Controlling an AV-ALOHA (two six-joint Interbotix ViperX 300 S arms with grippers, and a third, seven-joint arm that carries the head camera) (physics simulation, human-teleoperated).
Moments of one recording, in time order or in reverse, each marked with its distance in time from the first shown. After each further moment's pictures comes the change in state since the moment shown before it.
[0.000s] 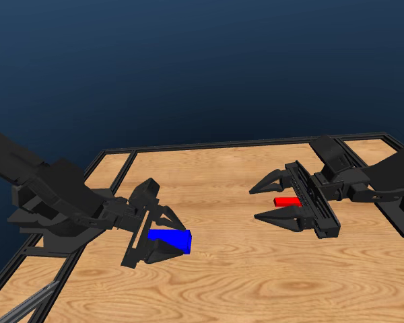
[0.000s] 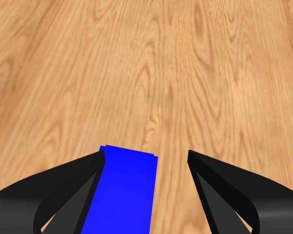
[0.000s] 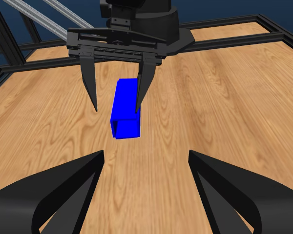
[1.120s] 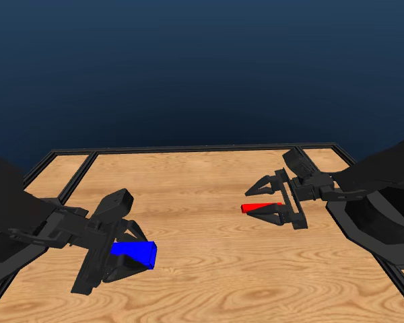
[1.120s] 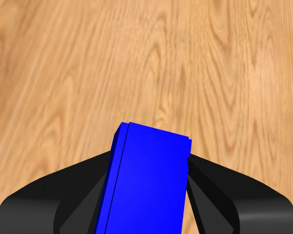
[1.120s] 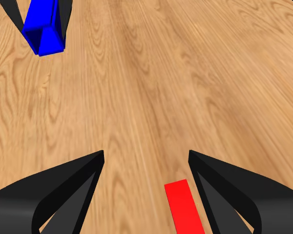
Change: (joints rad) left arm 0.097 0.020 -0.083 0.231 0.232 -0.183; right arm -0.138 -0.091 0.233 0.029 0.095 0.036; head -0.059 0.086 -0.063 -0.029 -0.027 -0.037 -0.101
